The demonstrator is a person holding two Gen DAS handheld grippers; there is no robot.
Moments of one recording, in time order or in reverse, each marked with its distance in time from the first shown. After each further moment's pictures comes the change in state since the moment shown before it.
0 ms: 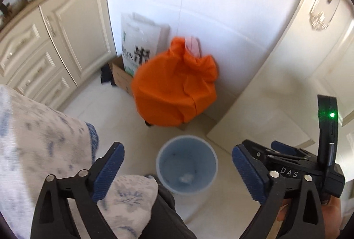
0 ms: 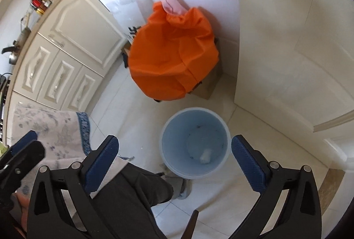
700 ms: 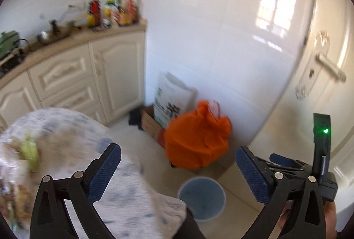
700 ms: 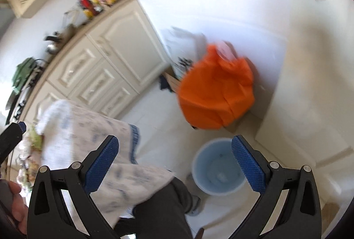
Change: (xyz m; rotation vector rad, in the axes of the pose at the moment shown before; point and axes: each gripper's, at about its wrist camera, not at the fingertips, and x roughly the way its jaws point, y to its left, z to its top) left arm -0.230 0.069 -0.081 -0.122 -0.353 0.080; right arm -0.106 0.132 0.002 -0.228 -0.192 0.142
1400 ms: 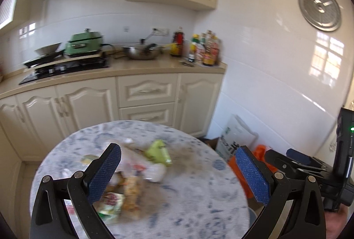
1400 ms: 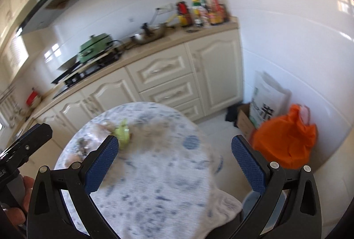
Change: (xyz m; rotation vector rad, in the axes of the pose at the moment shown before) left arm -0.196 0.121 -0.051 -0.239 -0.217 0.335; right arm -0.047 0.233 -0.010 -0.377 -0.112 0.302
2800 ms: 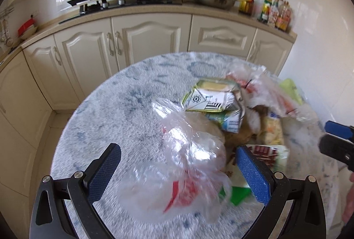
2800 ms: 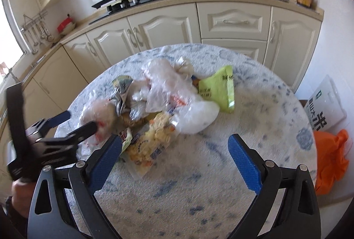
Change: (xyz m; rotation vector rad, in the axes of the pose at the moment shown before) left arm 0.140 0.158 -0.056 -0.135 0.290 0.252; right arm 0.142 0.136 -0.066 -0.298 0.345 0.199
